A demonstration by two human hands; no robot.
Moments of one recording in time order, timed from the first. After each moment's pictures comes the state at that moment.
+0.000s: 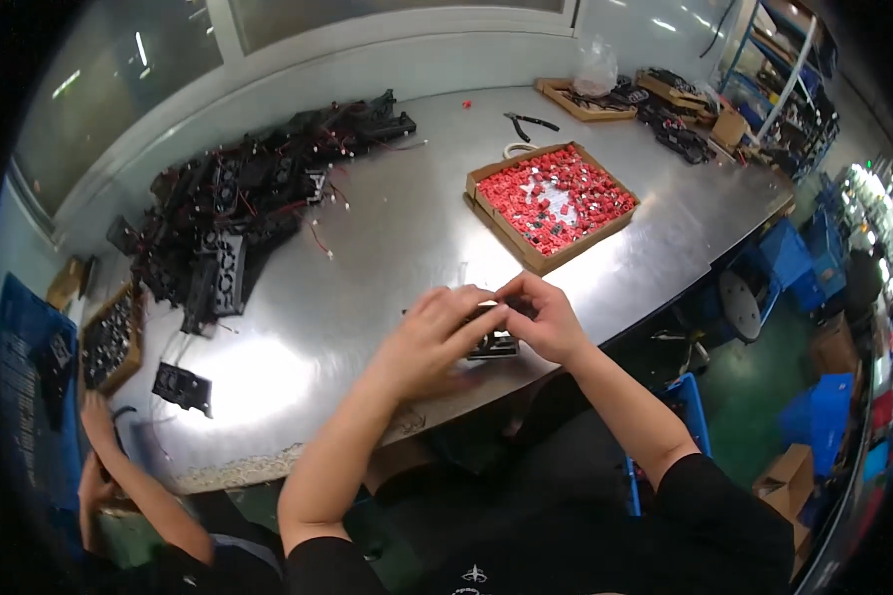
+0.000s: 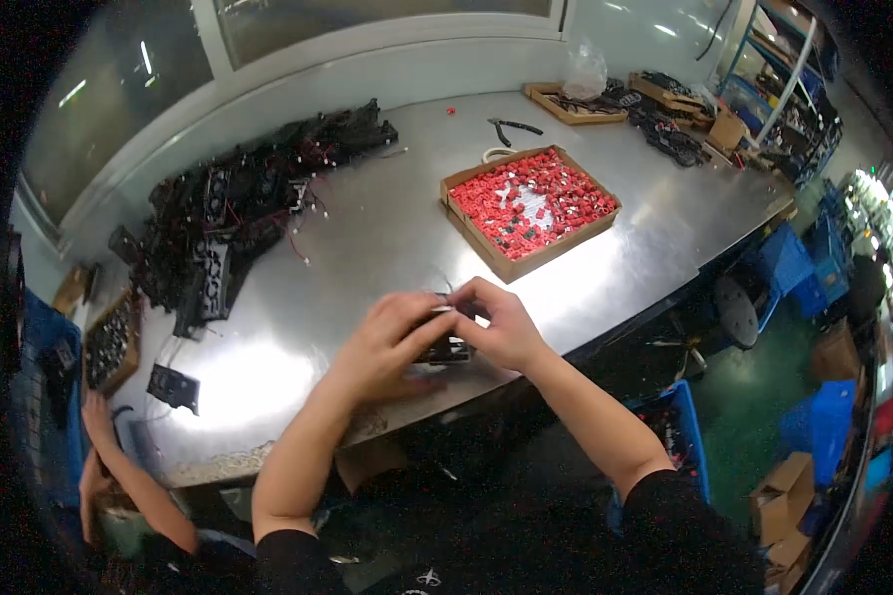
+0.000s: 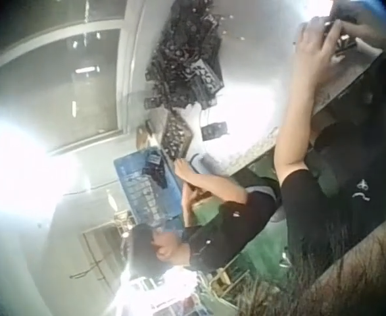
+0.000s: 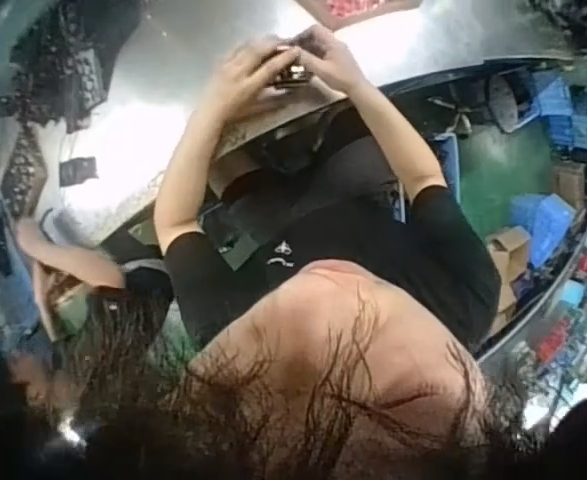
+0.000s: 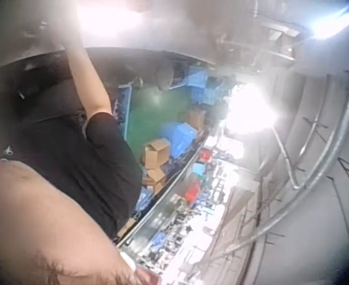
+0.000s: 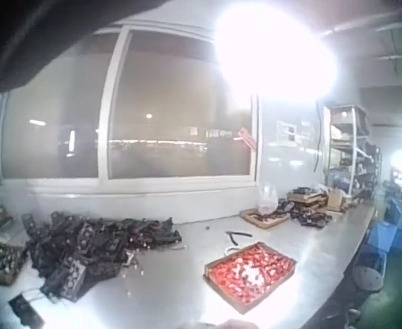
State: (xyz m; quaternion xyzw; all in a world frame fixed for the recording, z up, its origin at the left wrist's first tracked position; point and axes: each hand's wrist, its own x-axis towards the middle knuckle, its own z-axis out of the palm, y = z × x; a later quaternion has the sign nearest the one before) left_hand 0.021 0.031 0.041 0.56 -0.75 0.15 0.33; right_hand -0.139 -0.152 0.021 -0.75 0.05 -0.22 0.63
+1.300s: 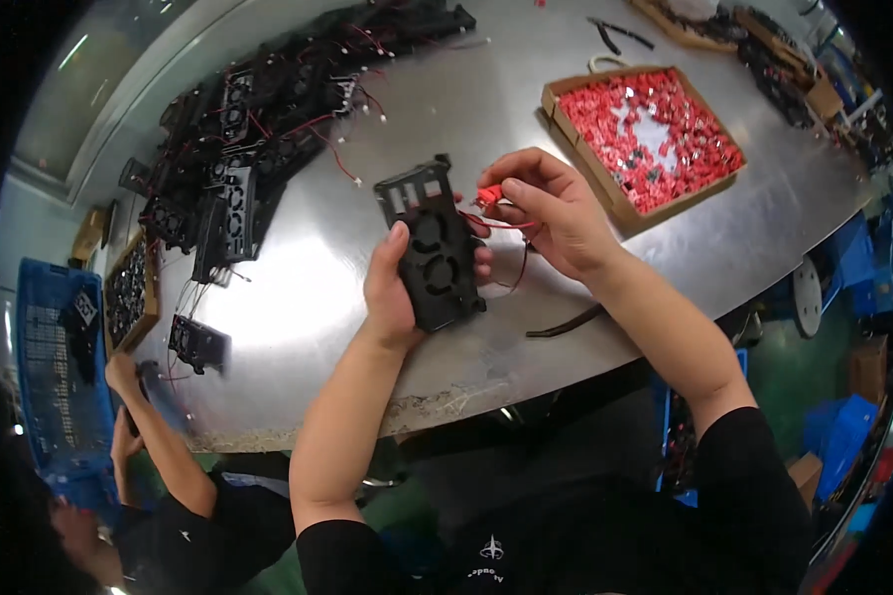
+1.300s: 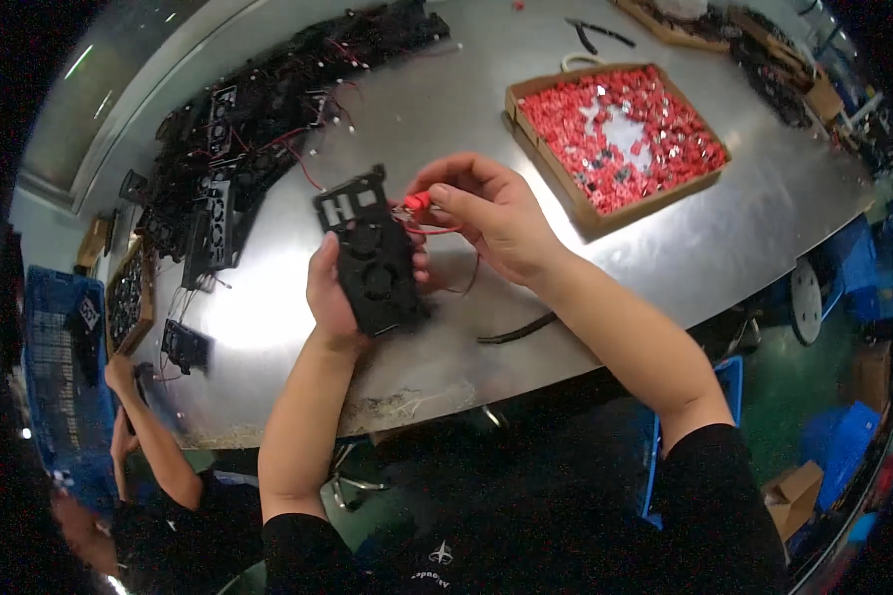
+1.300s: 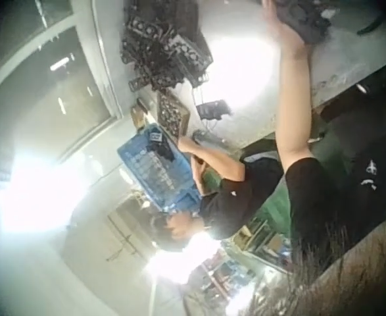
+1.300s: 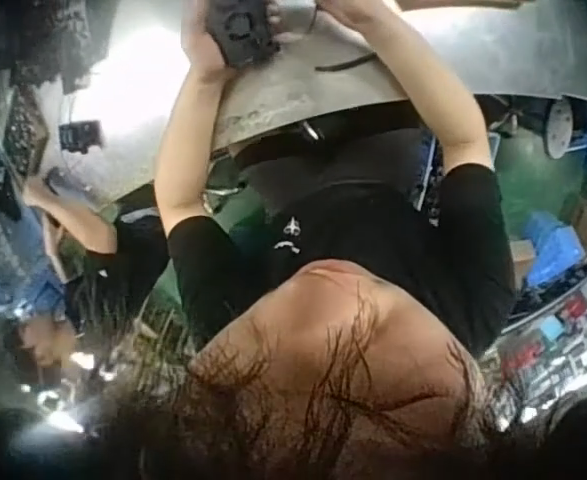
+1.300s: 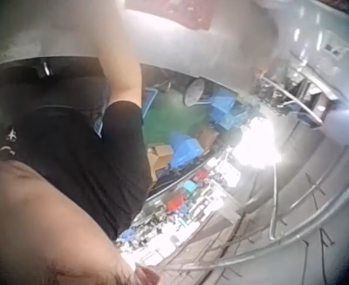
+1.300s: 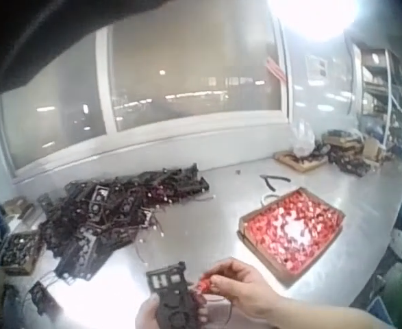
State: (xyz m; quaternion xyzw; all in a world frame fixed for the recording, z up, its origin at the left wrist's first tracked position) left_hand 0.068 0.028 -0.002 0.29 -0.19 -0.46 0.82; right_hand -0.023 -0.173 0.015 -0.45 -0.03 -0.14 0.88
